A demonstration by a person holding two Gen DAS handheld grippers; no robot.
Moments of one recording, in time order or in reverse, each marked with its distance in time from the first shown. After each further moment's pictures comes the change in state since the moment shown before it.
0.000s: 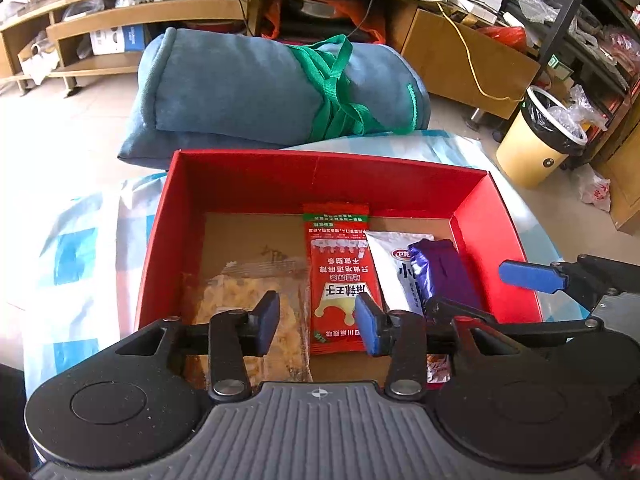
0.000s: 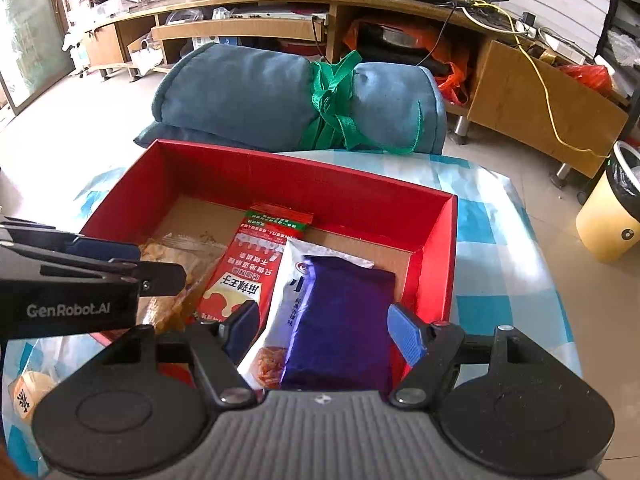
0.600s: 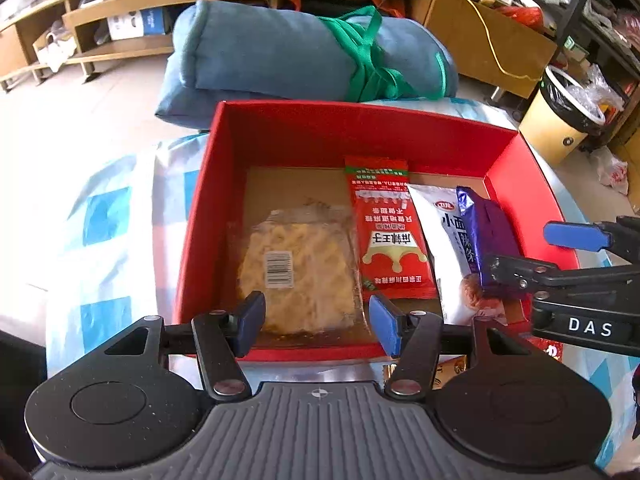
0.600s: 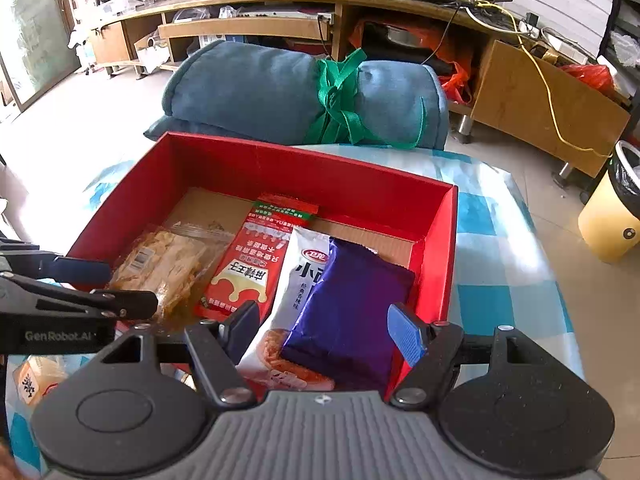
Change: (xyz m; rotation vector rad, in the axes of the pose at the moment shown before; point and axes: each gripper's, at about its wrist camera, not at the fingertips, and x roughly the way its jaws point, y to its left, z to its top) left arm -0.004 0.024 -0.028 0.004 0.041 0.053; right arm -0.010 0.002 -0.009 -0.008 -0.005 0.013
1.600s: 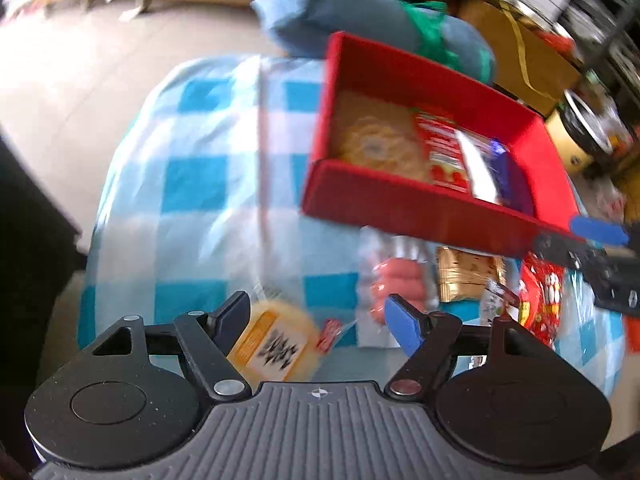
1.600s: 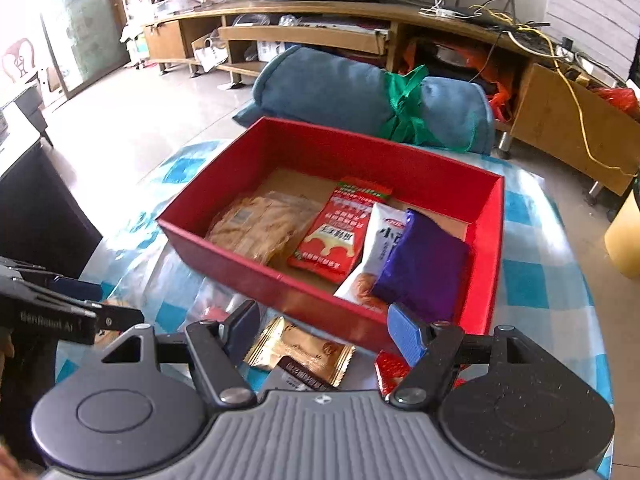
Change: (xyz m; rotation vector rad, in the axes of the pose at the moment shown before) left arm -0.047 0.067 -0.085 -0.213 0.057 -0.030; right arm -0.051 0.044 -0.043 -0.084 -0.034 0.109
